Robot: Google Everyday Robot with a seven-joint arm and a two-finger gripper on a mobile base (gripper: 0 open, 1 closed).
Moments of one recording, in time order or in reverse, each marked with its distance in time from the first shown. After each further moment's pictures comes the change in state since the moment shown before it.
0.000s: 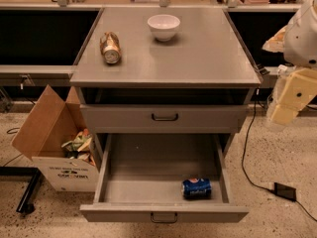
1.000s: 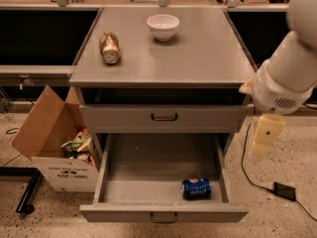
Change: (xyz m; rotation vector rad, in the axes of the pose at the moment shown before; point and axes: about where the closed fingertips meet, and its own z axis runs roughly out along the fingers) arm 0.021 0.019 0.106 -0.119 0.047 -0.057
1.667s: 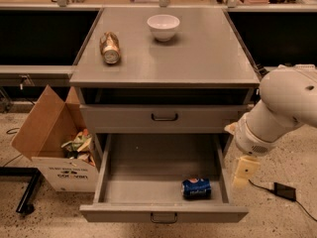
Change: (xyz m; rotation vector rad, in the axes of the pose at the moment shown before) arm 0.016 0.023 0.139 -0.083 -0.074 0.007
